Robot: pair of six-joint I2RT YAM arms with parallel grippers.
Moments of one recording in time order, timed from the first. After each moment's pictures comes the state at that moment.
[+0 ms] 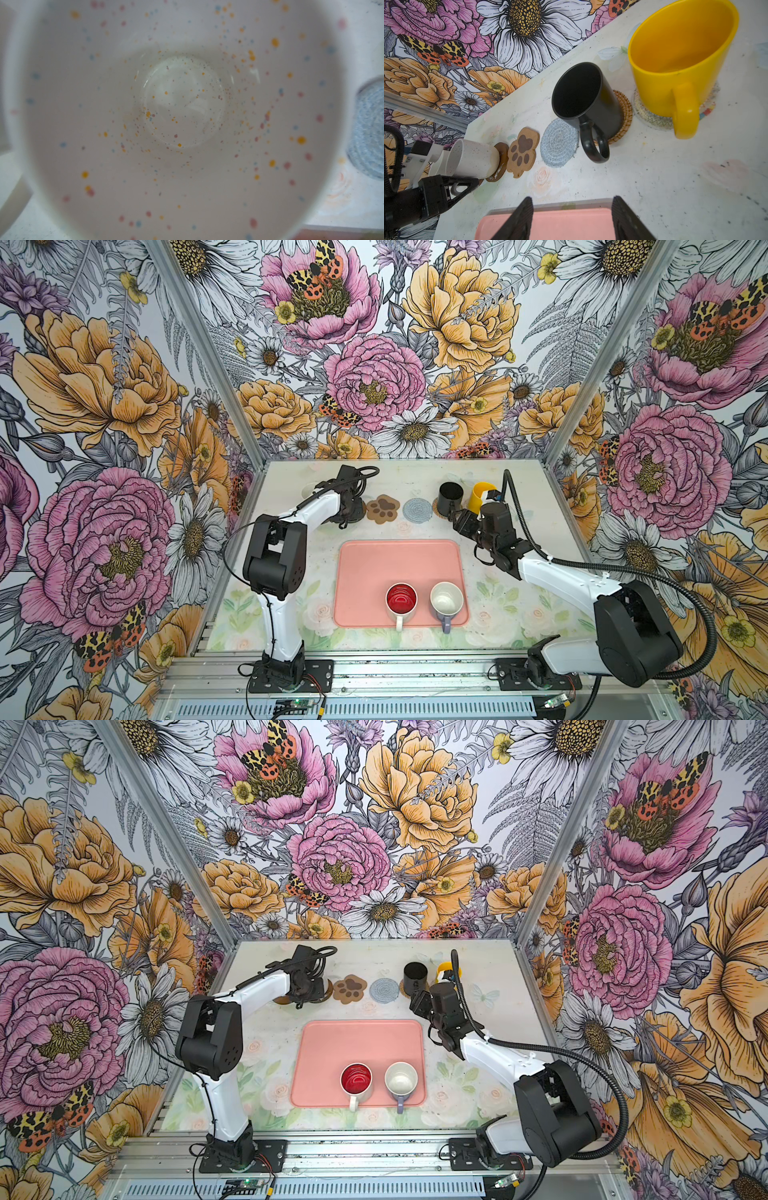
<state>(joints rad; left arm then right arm) -0.30 1.94 1.46 -0.65 -0.12 -0.40 0.40 1.37 0.73 0.10 0.05 0.74</state>
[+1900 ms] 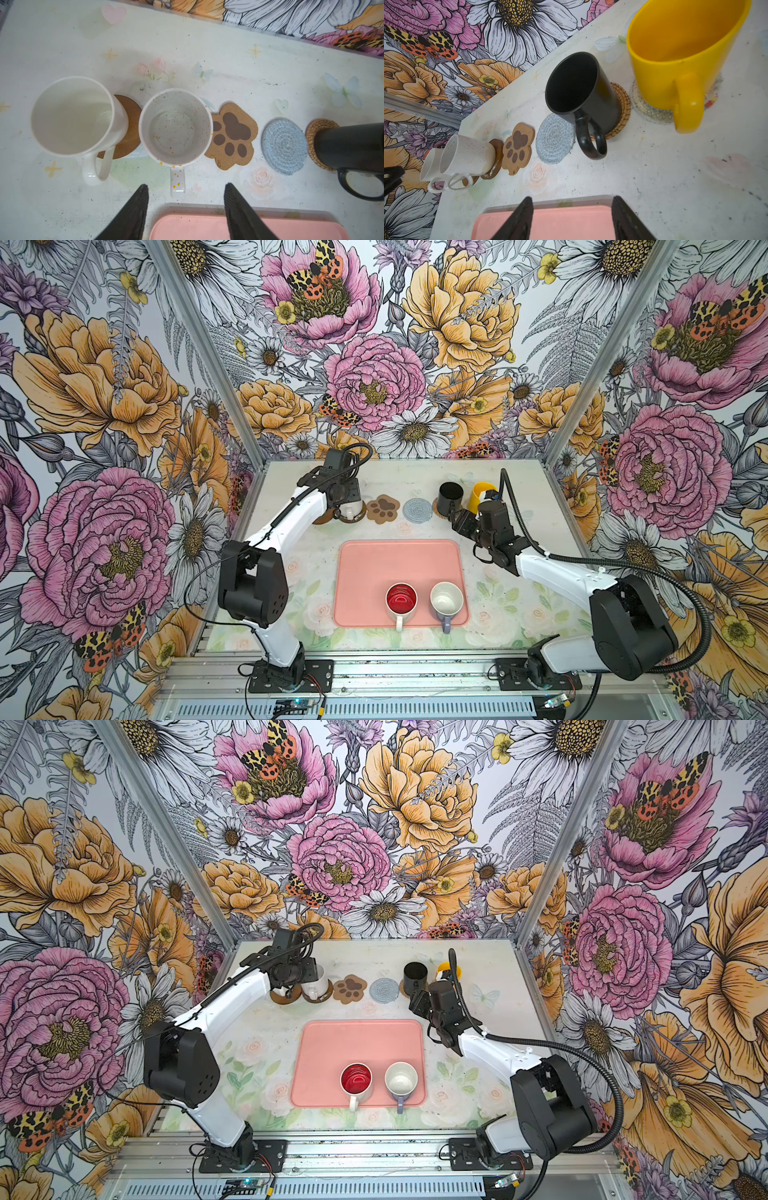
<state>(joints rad) -0.32 1.68 1.48 -0.65 -0.16 -0.40 0.39 1.40 0.76 0.05 0.03 0.75</state>
